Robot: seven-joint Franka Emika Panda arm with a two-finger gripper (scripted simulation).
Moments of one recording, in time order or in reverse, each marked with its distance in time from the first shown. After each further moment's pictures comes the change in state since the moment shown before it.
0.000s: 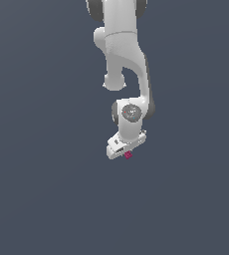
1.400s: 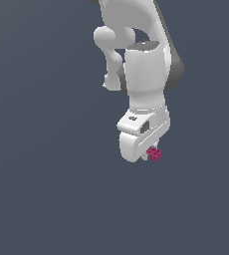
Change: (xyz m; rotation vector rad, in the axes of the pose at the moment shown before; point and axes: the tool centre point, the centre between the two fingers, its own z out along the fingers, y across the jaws) arm 0.130 0.016 -0.231 -0.102 0.425 -0.289
